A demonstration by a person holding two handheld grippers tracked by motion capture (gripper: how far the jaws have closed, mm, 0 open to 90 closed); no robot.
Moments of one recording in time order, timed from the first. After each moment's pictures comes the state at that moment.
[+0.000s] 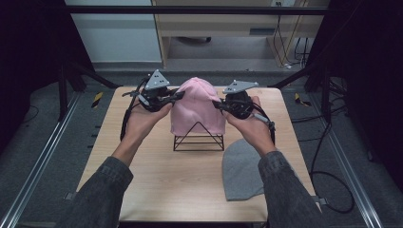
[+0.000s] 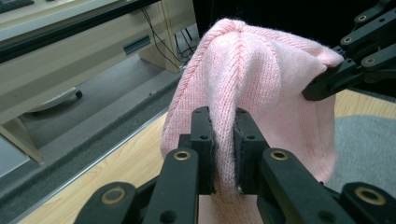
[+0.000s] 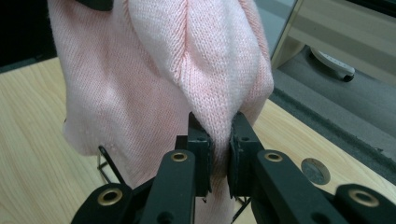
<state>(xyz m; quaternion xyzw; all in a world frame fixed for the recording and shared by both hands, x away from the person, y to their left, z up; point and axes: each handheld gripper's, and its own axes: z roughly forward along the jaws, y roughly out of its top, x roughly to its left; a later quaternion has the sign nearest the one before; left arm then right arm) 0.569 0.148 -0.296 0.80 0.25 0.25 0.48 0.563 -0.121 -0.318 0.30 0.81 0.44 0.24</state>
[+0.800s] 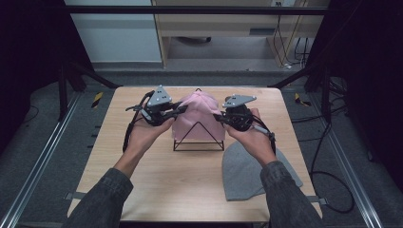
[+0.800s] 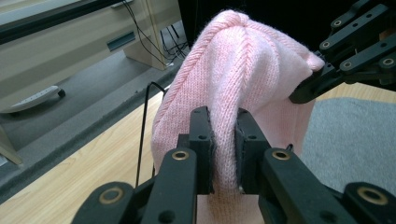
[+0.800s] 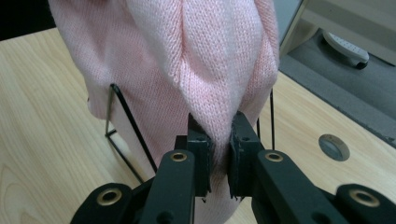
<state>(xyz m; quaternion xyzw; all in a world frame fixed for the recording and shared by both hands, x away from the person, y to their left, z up) 0.550 0.146 -0.329 0.81 0.24 0.23 0.49 0.549 -0.125 -0.352 0.30 0.82 0.42 0.23</state>
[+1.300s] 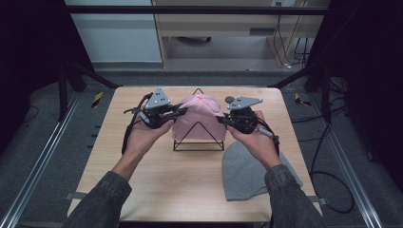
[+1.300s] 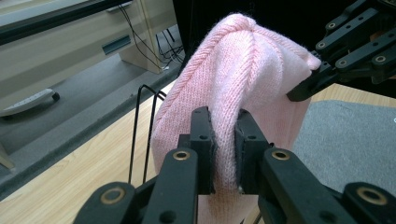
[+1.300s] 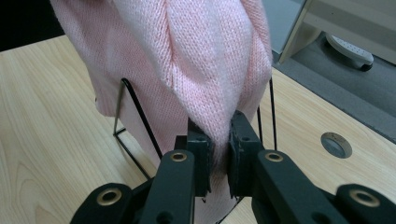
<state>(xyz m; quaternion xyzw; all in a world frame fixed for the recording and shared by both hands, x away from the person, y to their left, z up) 0.540 0.147 -0.324 0.80 0.23 0.23 0.50 0.540 -0.136 -0.349 0.30 0.82 0.44 0.22</state>
